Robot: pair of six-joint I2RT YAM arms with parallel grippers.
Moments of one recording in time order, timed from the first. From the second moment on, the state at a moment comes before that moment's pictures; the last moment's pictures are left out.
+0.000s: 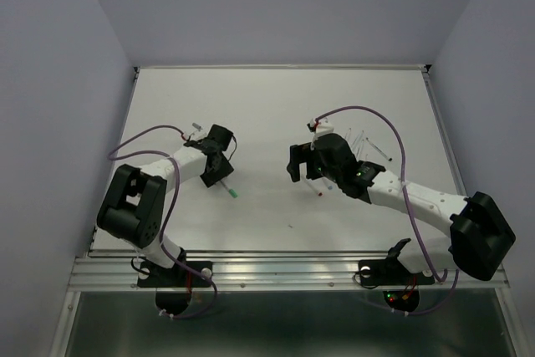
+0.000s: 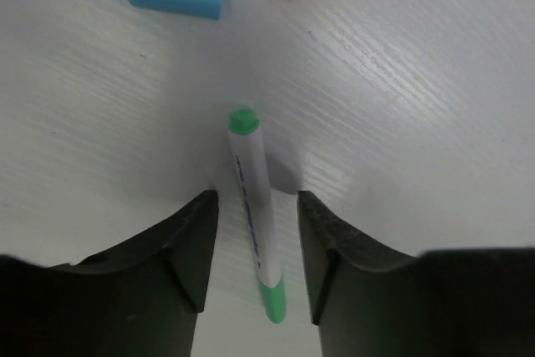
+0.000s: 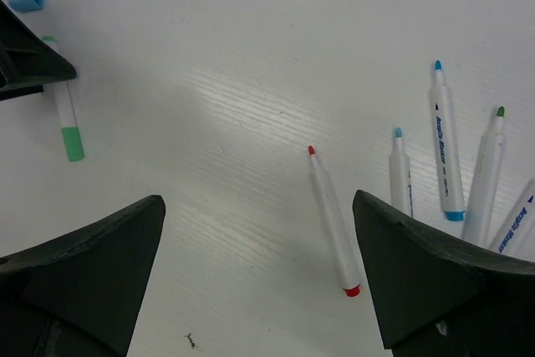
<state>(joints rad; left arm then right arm) -0.42 1.55 0.85 -0.51 -0.29 -0.99 0.77 1.31 0.80 -0.07 0.19 0.39</state>
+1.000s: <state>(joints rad) -0.51 1.18 0.79 0.08 0.34 -0.45 0.75 1.17 0.72 -0.01 -0.07 0.36</state>
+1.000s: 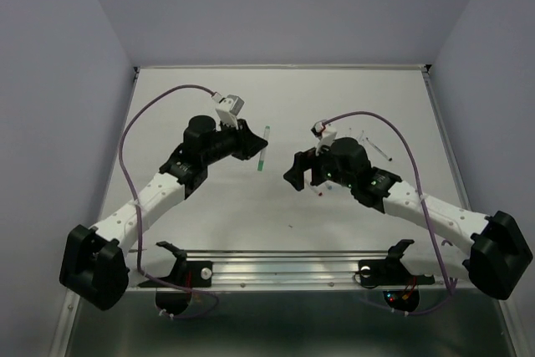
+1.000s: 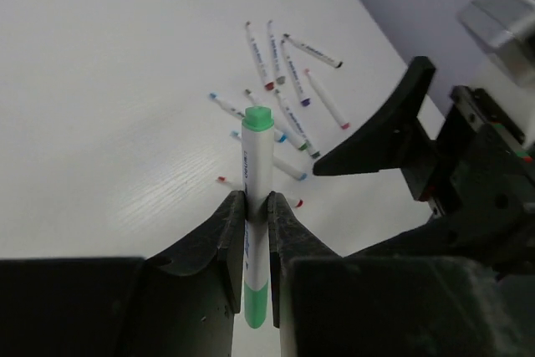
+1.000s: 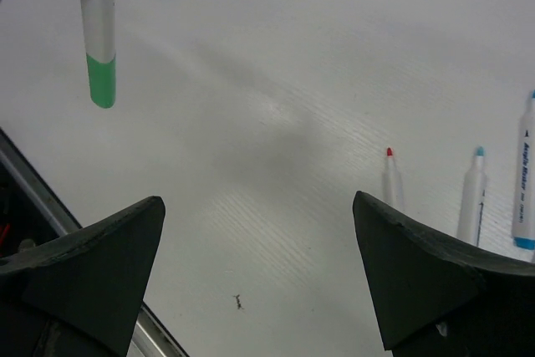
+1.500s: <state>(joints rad) -0.51 1.02 0.63 0.23 0.56 -0.36 0.72 1.00 0.70 0.17 -0.16 0.46</state>
